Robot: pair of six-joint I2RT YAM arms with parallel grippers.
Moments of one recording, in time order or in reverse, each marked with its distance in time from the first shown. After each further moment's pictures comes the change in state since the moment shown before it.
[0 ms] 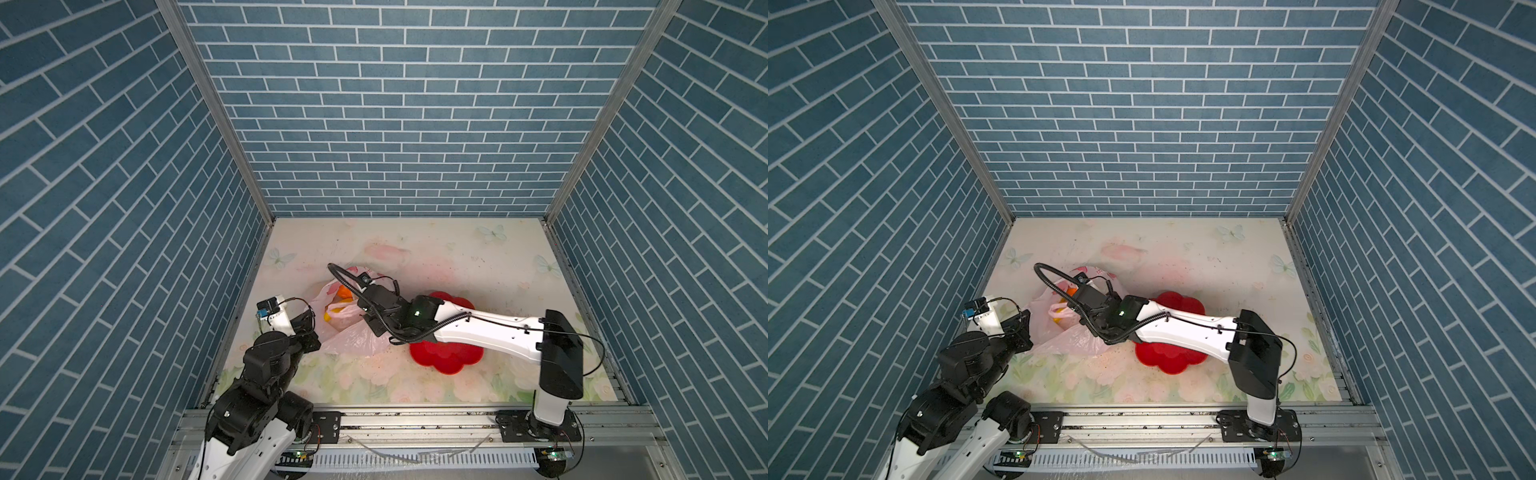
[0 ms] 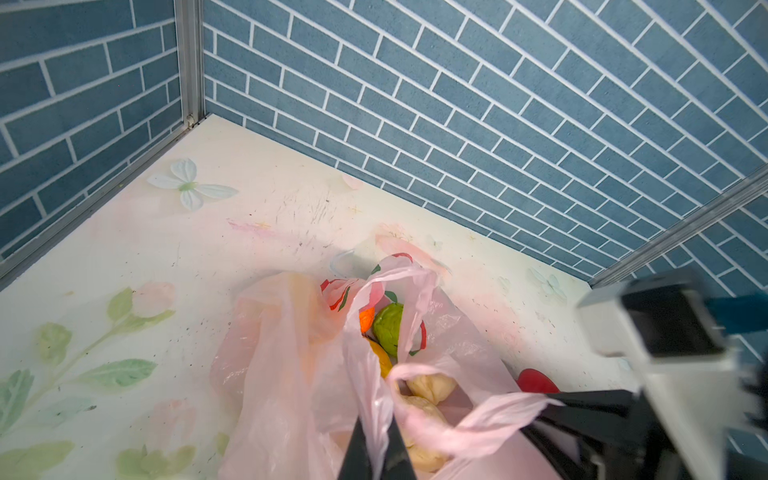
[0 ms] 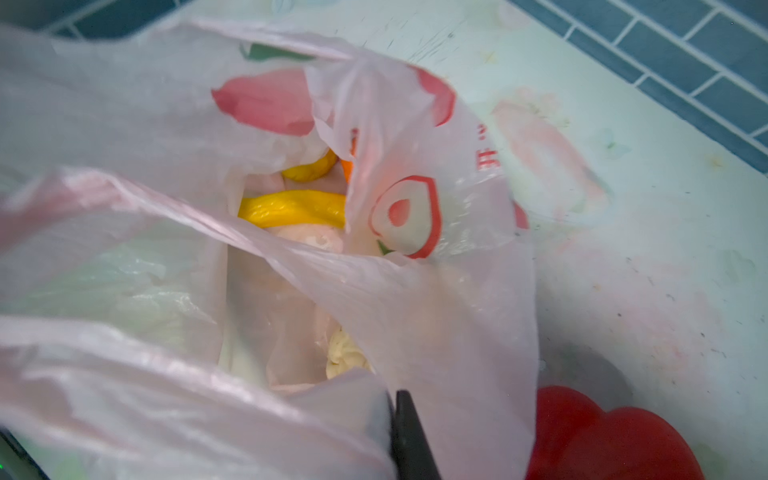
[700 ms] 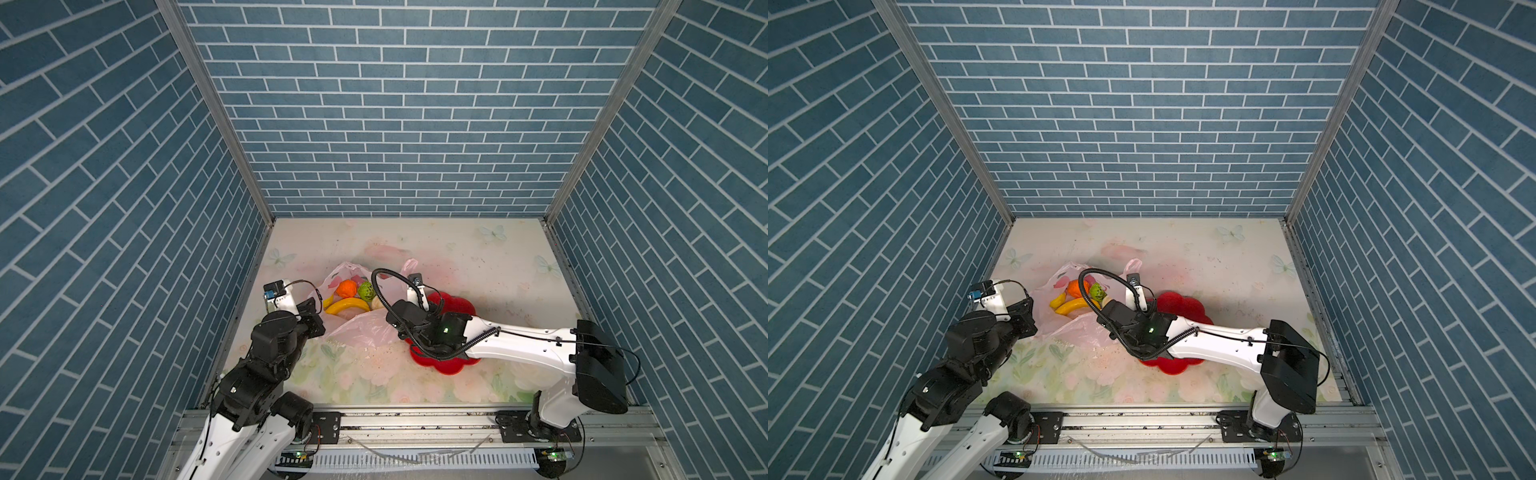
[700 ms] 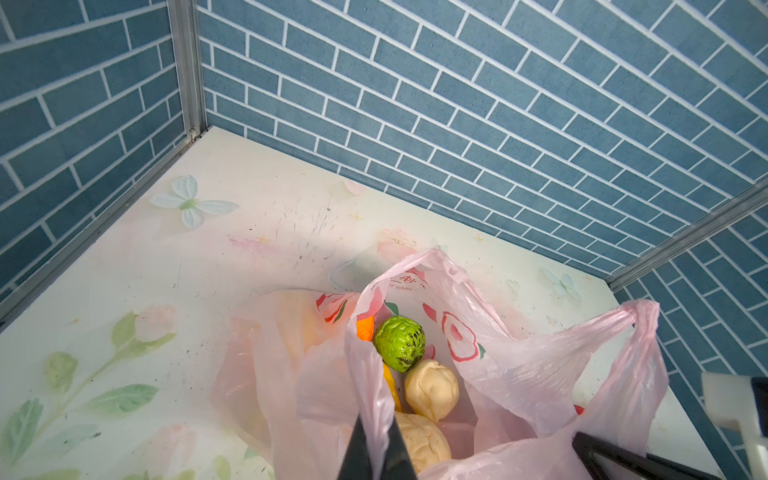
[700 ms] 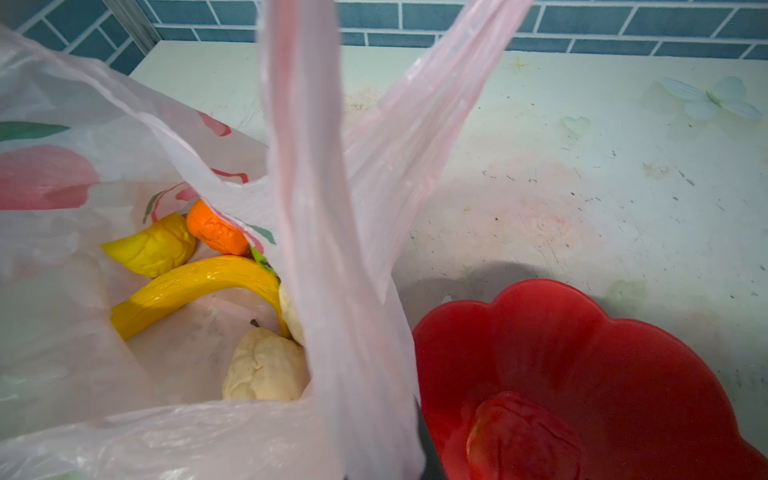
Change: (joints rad) left arm 0.000 0.186 0.104 0.035 -0.024 0.025; right arm -0.023 -0.156 -0.314 0.073 0.252 0.452
